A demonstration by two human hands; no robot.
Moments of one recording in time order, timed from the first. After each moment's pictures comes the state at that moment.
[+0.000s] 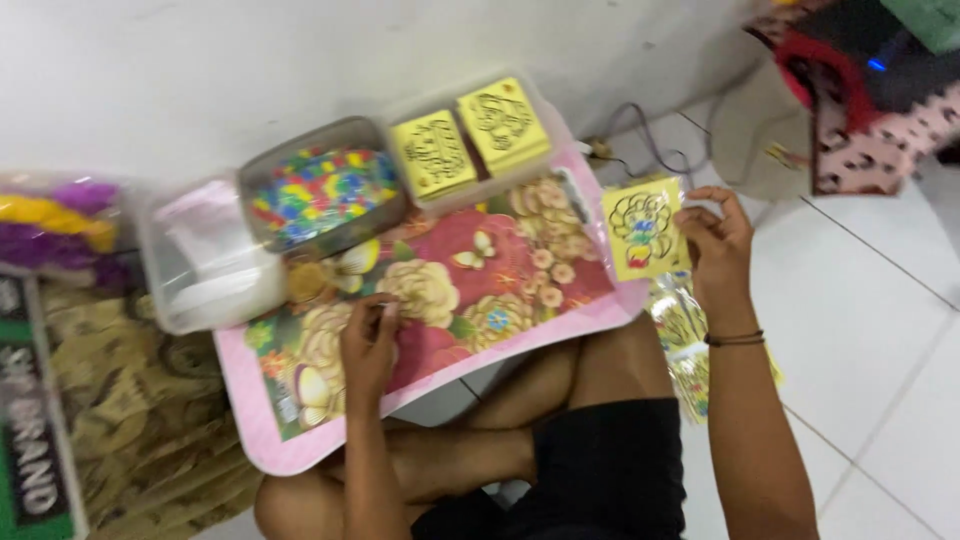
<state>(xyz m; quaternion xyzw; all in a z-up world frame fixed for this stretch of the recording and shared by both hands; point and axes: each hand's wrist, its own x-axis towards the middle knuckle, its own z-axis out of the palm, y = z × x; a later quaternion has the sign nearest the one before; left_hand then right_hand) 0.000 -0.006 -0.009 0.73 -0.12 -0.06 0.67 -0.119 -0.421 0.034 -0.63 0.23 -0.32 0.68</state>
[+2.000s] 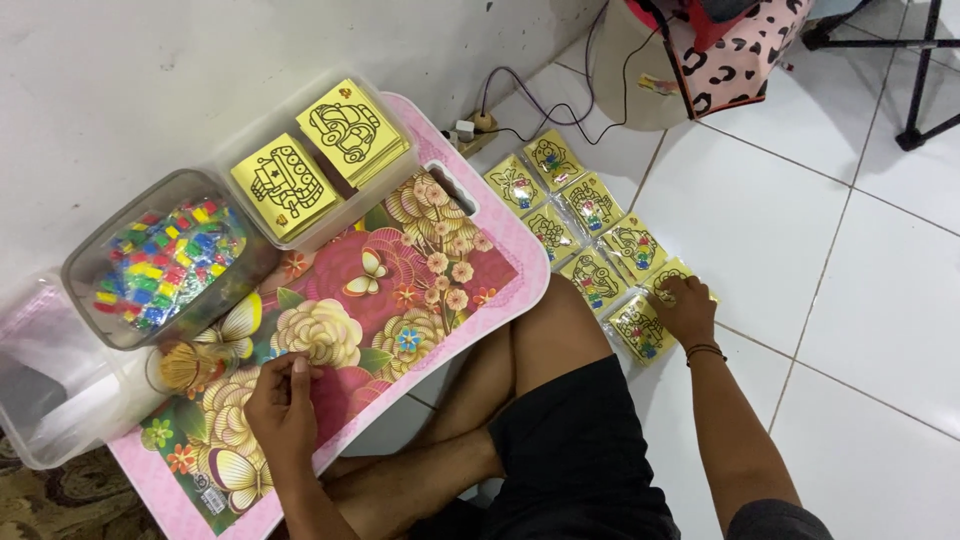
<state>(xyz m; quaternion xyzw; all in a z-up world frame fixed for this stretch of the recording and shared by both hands) -0.011 -0.021 0.001 0.83 -0.09 -0.05 0.55 -0.343 -0.515 -0.218 -0.85 0.50 0.00 0.14</state>
